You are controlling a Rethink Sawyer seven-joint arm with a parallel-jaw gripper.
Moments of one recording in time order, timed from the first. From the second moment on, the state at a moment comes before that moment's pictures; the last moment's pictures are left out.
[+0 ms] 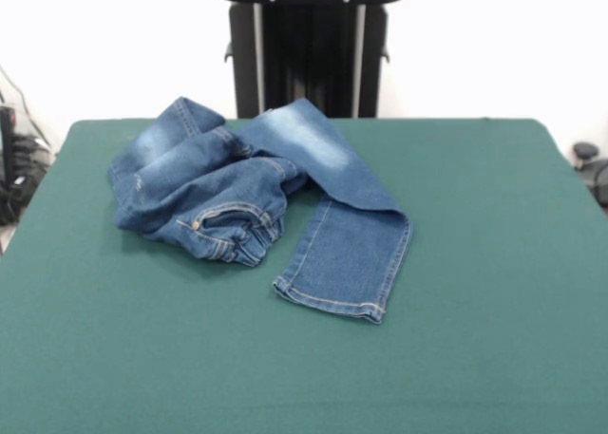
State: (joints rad) arm -0.51 -1.62 0.00 1.61 -0.12 1.28 2.30
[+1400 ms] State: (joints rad) arm -0.51 -1.58 0.00 1.77 -0.12 0.98 2.30
